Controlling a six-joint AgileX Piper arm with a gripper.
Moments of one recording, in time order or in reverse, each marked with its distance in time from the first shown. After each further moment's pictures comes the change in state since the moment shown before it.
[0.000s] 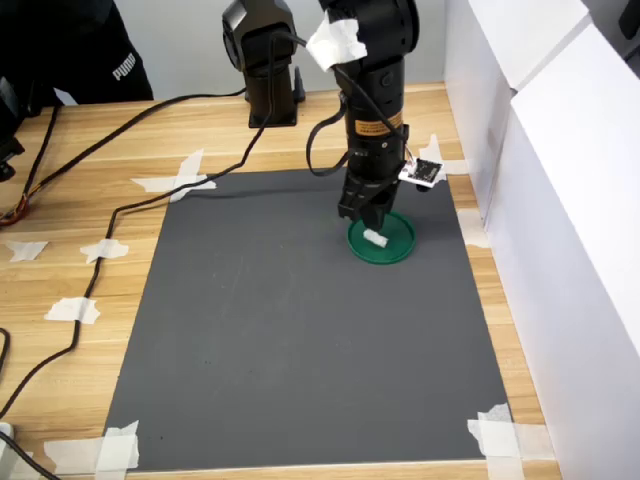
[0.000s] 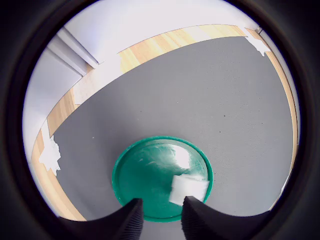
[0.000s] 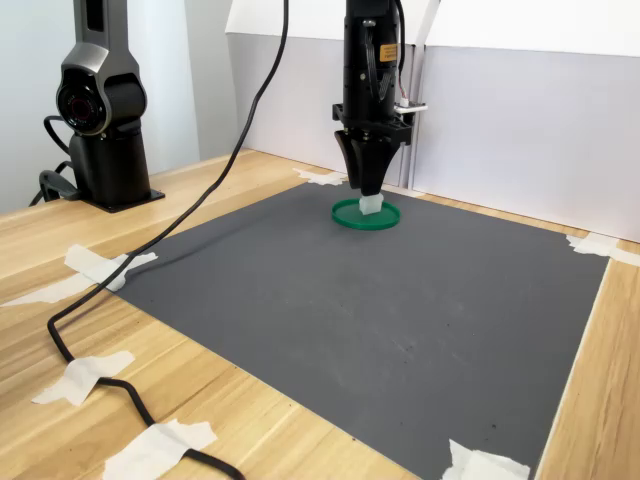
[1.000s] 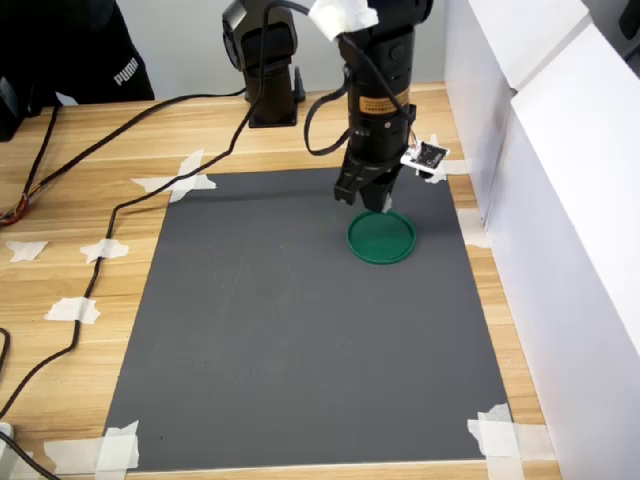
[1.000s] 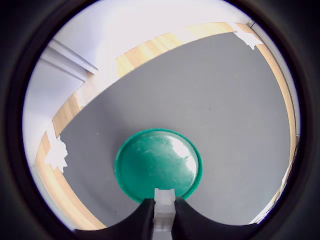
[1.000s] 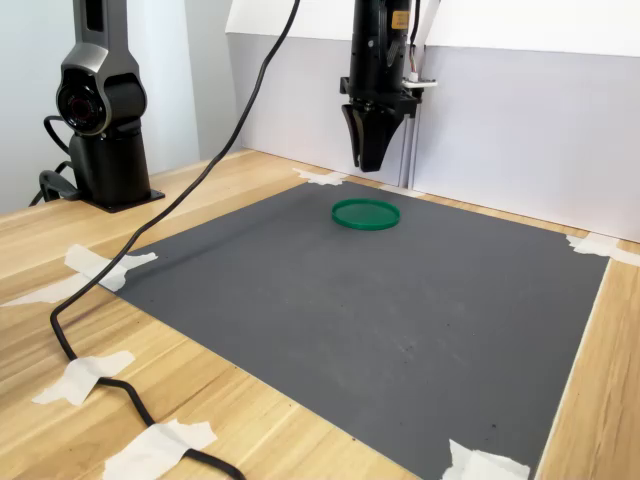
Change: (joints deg) arm 0.0 -0.3 -4.4 -2.0 7.9 3.7
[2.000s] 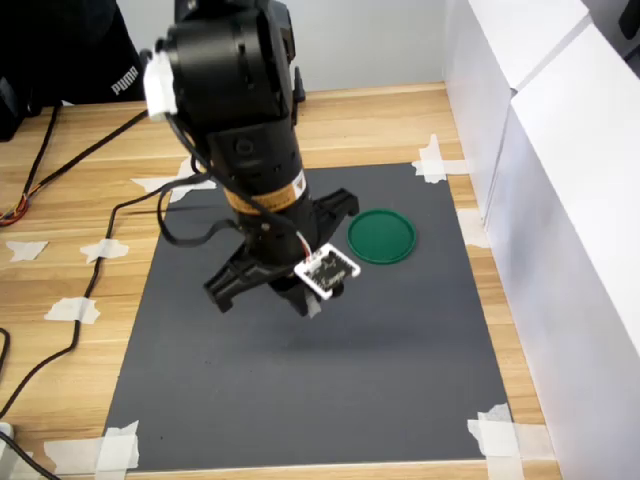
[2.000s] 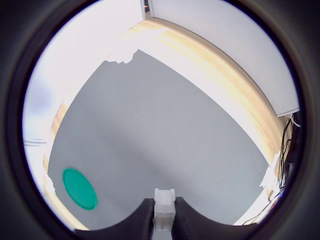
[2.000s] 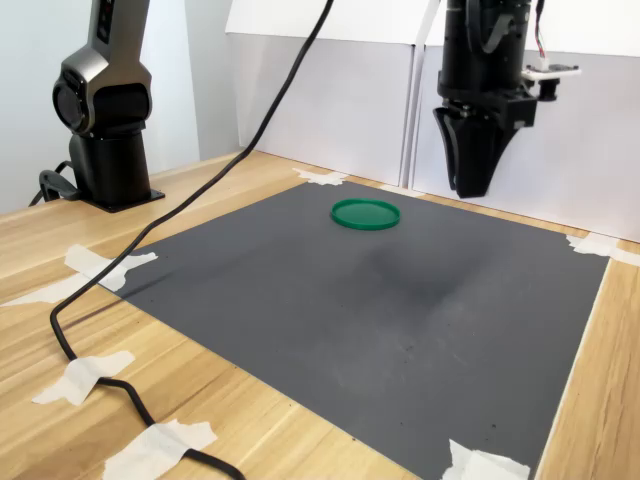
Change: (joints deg) arm -19.2 14.7 -32.8 3.8 13.1 -3.0
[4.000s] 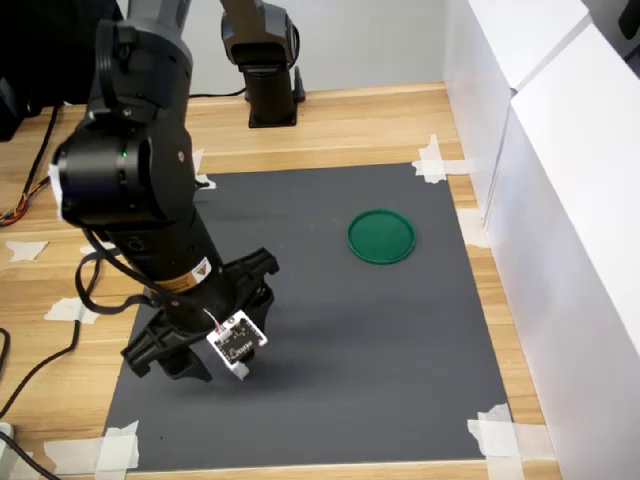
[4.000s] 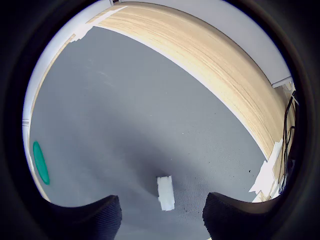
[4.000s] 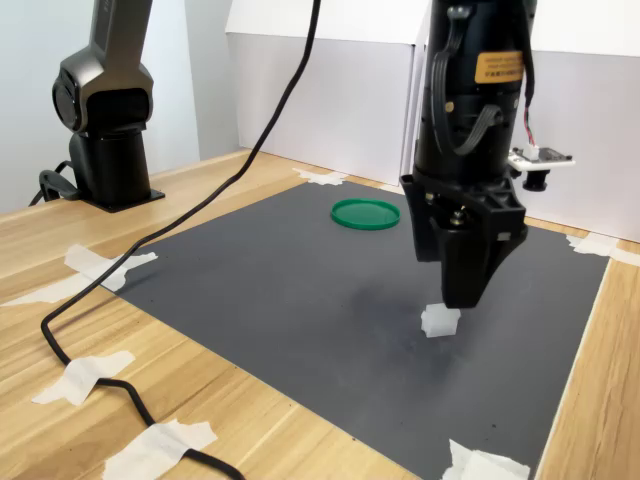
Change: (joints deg) arm -10.2 11.6 -5.6 -2.3 -3.0 -10.4
